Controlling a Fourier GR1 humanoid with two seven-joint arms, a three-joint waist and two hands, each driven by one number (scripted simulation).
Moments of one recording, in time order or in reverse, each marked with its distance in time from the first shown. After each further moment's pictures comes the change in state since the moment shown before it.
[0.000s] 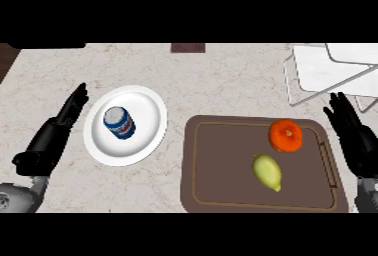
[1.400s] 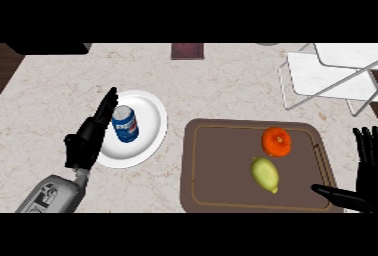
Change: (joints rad) left arm -0.060 -0.221 -0.026 0.108 -0.022 0.047 0.097; right arm 0.113 0.119 -0.185 0.226 0.041 0.246 -0.890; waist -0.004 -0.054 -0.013
